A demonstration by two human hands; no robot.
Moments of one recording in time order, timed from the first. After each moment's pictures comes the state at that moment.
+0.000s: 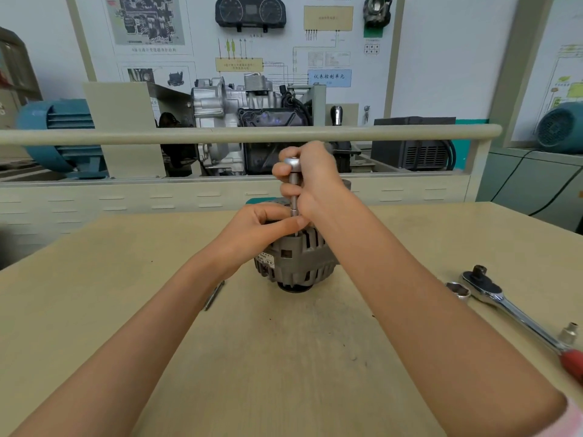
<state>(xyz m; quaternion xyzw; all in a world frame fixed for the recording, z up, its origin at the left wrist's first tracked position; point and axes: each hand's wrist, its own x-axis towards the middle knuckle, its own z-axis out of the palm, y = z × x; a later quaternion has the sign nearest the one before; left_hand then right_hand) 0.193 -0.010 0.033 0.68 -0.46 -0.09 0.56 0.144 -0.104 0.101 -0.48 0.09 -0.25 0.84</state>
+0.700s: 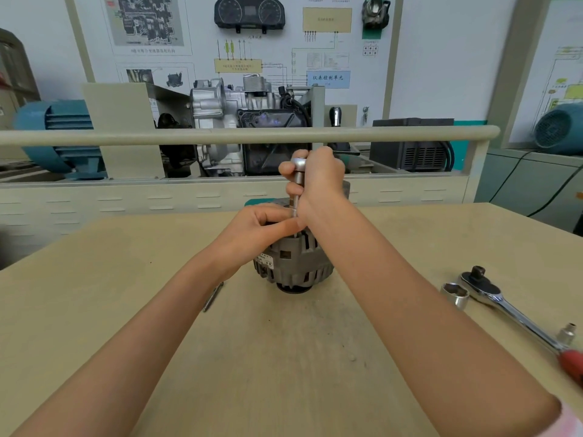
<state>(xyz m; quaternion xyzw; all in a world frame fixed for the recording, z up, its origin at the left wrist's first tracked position) 0.190 -0.009 0.035 0.69 -0.47 -0.08 0.55 0.148 -0.103 0.097 -0.41 0.11 -0.33 0.84</state>
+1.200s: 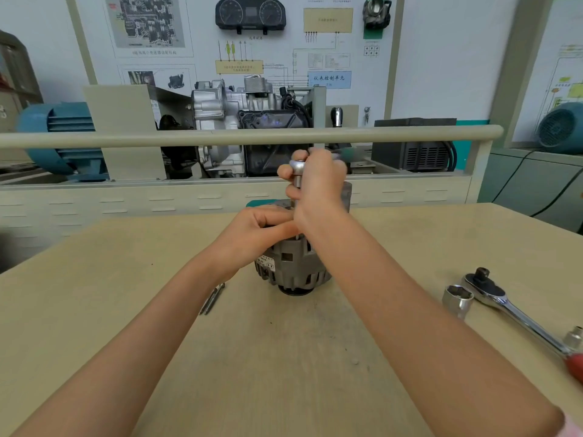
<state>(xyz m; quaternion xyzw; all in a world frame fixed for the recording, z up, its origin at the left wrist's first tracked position) 0.194 -0.007 0.035 0.69 -0.47 -0.08 0.55 0.143 -0.095 0.095 -0.41 0.07 -0.35 0.84</state>
